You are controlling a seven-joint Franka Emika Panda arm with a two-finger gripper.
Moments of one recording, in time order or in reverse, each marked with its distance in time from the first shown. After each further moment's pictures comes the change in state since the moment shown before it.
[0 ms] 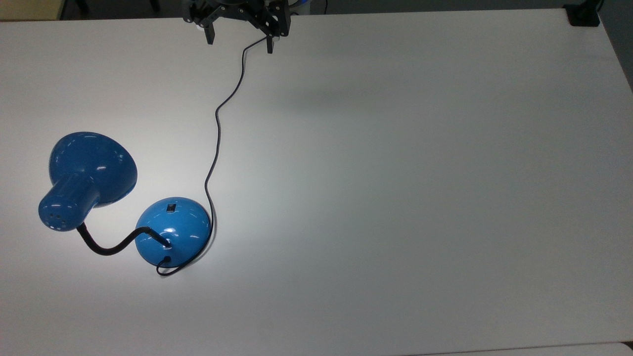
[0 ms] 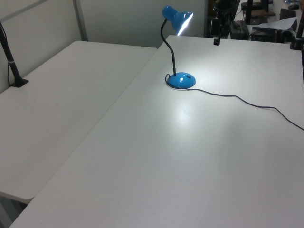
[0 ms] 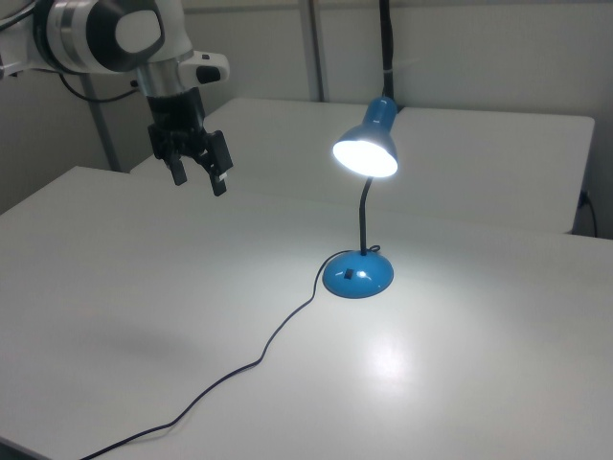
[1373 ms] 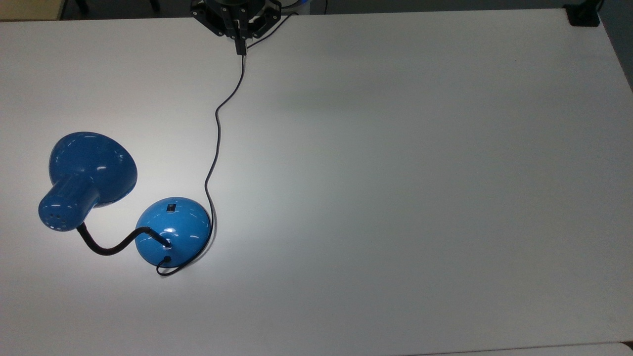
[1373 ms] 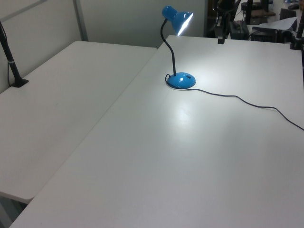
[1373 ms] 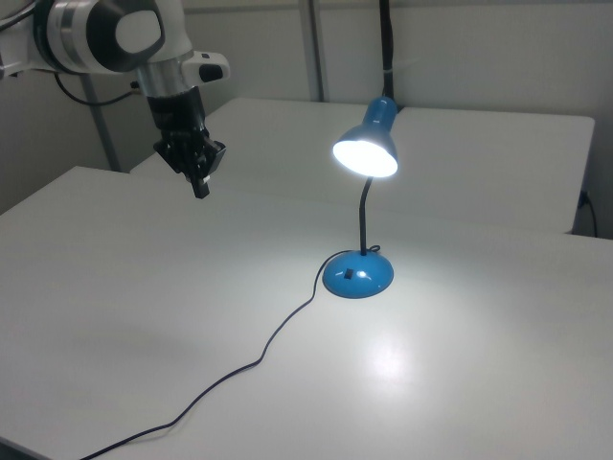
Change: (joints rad) arm 0.000 0.001 0.000 0.000 0.000 0.000 -0.125
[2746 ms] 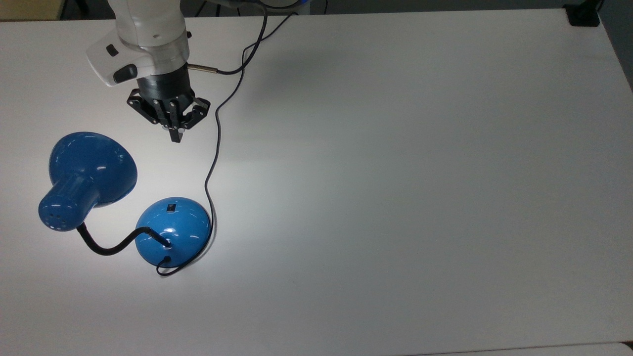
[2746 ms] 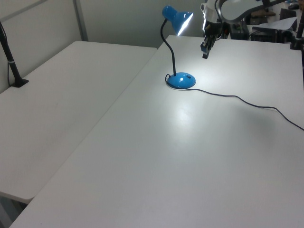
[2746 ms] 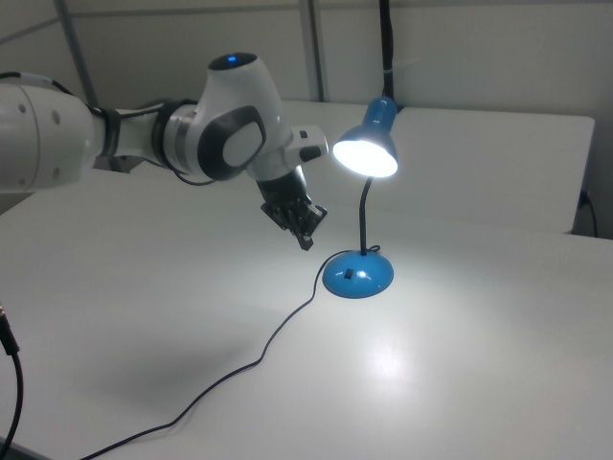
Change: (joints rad) arm -0.182 0.190 -0.004 -0.144 0.000 0.539 -0.053
